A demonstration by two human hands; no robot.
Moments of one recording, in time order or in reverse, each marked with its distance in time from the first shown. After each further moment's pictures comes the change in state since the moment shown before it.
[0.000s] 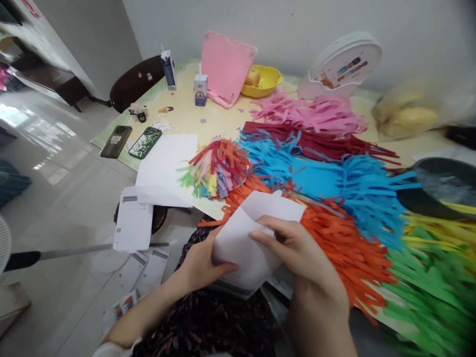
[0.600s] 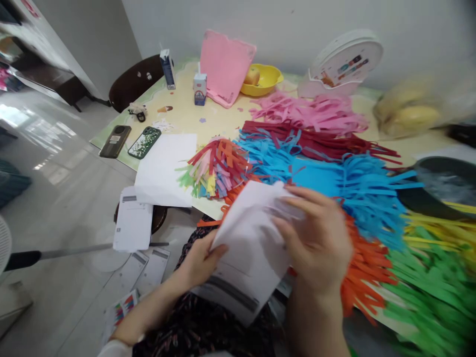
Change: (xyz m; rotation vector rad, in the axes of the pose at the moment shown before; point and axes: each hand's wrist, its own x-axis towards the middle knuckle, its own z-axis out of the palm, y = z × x) left_hand 0.003 0.005 -0.005 -0.280 0.042 0.034; right_hand -0.004 -0.006 0.002 -0.167 0.703 -0.277
